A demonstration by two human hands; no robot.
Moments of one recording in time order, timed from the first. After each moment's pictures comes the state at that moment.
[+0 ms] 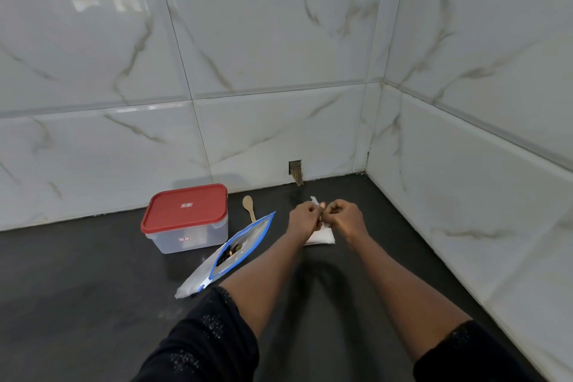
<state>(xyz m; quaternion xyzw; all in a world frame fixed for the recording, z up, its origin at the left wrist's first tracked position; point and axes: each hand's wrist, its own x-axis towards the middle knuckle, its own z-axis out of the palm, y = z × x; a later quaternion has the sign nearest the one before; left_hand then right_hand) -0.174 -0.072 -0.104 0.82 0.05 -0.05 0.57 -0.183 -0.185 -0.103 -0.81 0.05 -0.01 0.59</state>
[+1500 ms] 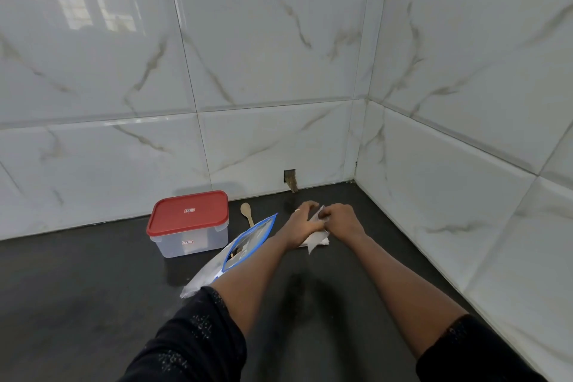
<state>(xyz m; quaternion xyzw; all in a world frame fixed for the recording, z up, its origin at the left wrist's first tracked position) -0.217 -0.047 -0.078 0.86 -0.14 -0.09 0.48 -0.218 -0.180 -0.067 -0.97 -0.04 -0.04 0.25</state>
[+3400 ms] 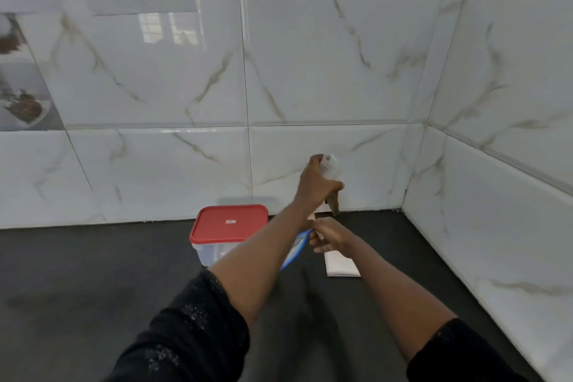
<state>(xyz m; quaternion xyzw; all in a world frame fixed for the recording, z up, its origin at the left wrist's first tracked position) -0.169 -0.001 0.027 0.82 -0.04 0.16 0.55 -0.164 -0.082 -0.056 -0.80 -0.03 0.24 0.55</state>
